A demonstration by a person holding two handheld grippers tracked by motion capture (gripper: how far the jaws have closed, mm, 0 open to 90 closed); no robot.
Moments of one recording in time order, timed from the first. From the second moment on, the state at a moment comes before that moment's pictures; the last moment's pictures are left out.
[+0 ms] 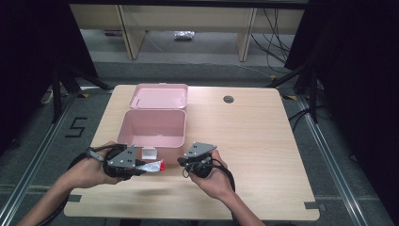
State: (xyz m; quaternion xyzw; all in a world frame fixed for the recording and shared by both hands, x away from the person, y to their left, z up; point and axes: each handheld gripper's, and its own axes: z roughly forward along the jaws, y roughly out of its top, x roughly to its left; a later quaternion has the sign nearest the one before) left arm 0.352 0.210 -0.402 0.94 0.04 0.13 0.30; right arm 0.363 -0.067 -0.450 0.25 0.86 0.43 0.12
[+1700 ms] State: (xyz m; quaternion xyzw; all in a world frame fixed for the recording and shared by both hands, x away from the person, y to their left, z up) left arm 0.370 0.207 -0.369 0.94 0.02 0.16 0.29; right arm 0.361 -0.069 -0.452 0.26 0.85 0.44 0.12
